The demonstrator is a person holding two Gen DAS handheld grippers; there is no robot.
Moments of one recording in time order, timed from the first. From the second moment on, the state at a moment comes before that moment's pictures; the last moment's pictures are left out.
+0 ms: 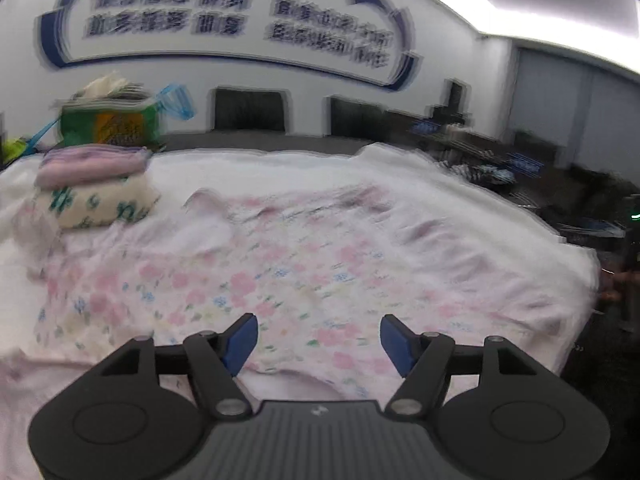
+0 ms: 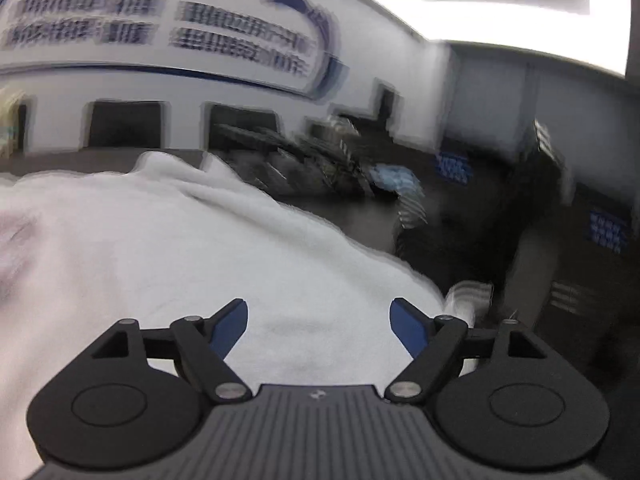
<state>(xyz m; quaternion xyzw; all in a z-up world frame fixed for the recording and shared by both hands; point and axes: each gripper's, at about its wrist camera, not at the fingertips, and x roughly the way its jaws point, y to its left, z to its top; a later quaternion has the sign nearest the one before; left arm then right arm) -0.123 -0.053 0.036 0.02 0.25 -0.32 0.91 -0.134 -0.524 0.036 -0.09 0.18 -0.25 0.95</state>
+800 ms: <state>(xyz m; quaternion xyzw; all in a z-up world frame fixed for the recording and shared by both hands) -0.125 -0.066 0.024 0.17 0.29 -0.46 0.82 -0.170 -0.437 0.020 -0.17 0.24 0.34 0.89</state>
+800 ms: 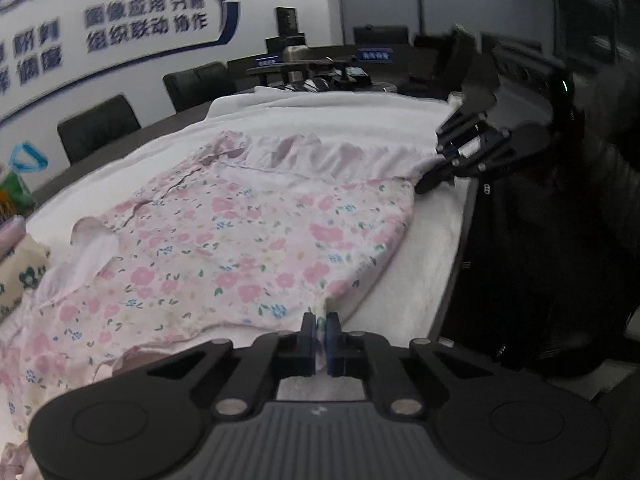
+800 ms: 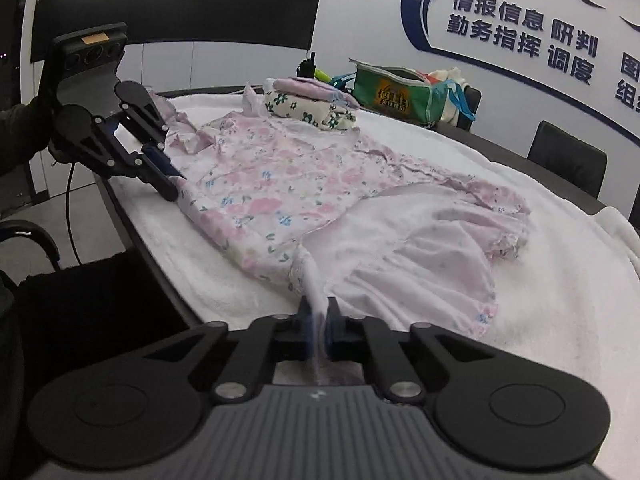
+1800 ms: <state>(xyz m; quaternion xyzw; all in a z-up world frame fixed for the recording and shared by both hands) -0.093 0.037 0.064 0.17 0.28 -0.34 0.88 -0.076 -0.368 0.074 -0.24 0.14 0.41 0.87</state>
